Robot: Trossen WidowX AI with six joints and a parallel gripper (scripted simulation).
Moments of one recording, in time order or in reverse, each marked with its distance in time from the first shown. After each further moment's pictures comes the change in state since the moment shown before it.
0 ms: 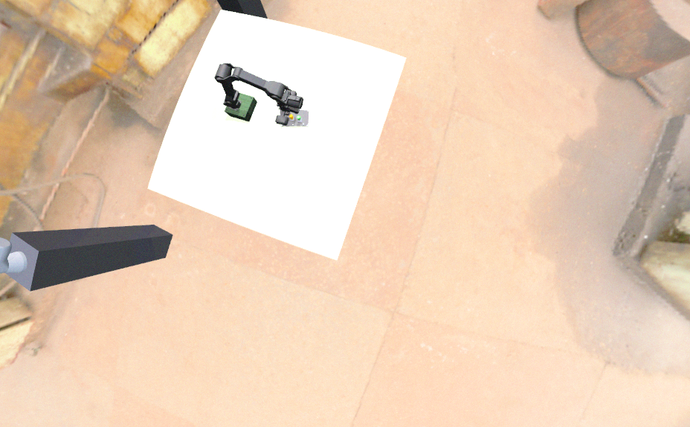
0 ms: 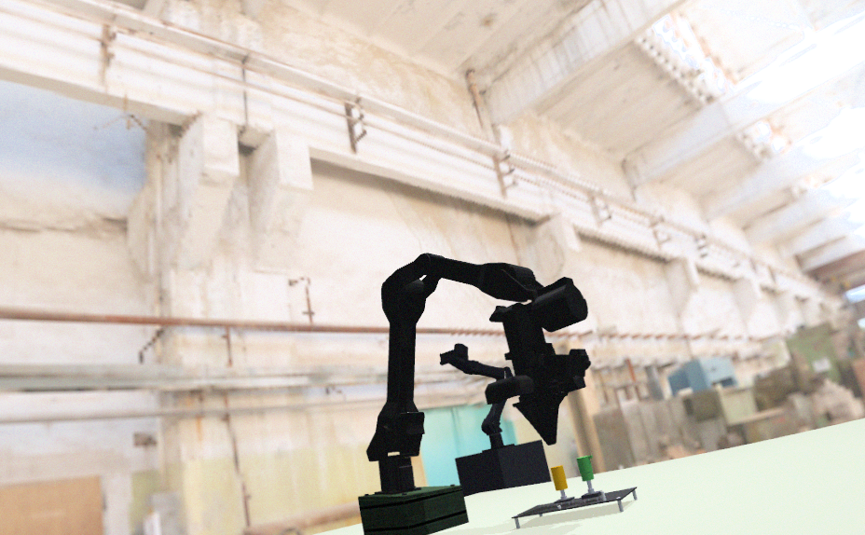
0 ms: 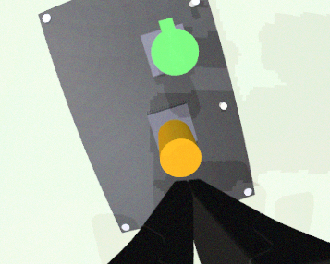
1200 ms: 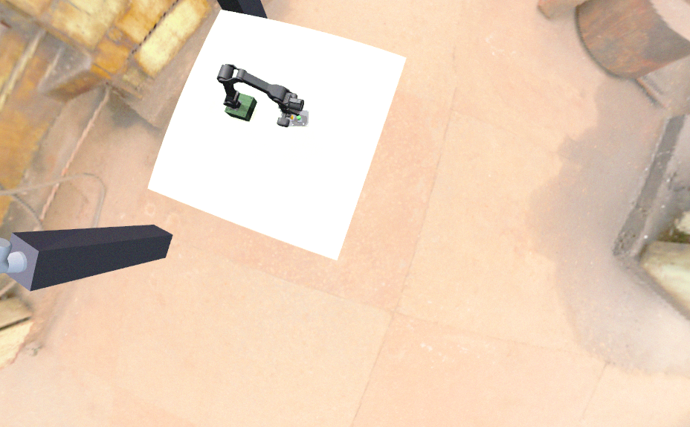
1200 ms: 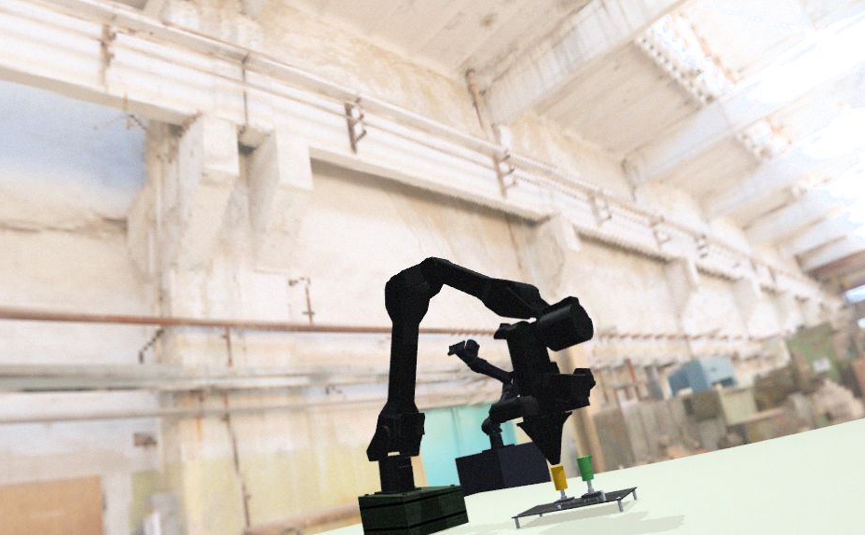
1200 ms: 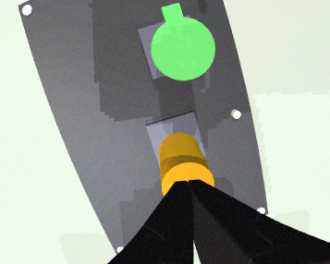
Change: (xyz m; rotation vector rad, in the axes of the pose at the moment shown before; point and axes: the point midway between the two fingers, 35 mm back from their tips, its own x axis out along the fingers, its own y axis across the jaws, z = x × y) arm 0.029 0.000 -0.001 -0.004 0.006 -0.001
